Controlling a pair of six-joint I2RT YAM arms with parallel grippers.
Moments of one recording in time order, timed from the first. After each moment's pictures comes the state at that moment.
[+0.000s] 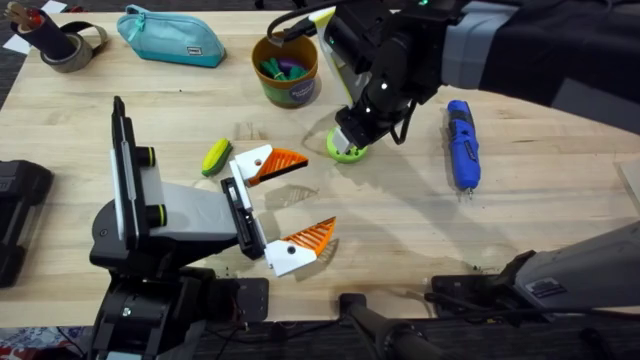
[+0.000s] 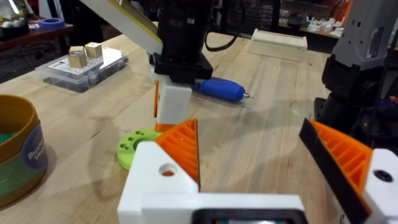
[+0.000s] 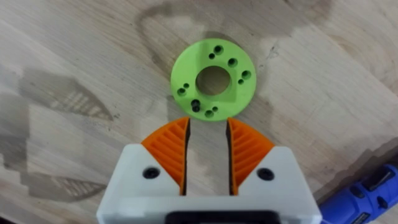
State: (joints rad) left arm -0.10 0.00 0.02 -0.12 1.08 0.02; right arm 0.68 1.72 1.34 -0.99 0.03 0.10
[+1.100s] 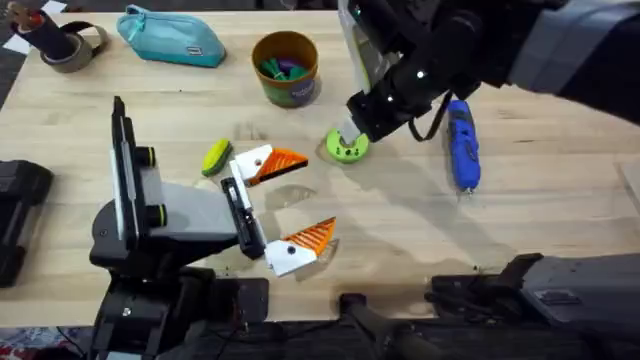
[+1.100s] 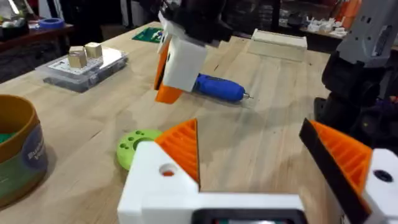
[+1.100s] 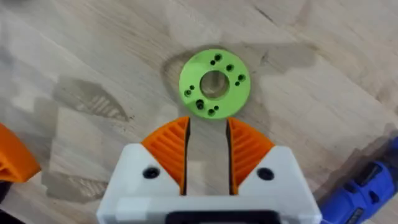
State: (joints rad) left arm -0.10 0.00 0.02 -0.12 1.08 0.02; right arm 0.68 1.55 1.32 -0.99 0.02 0.11
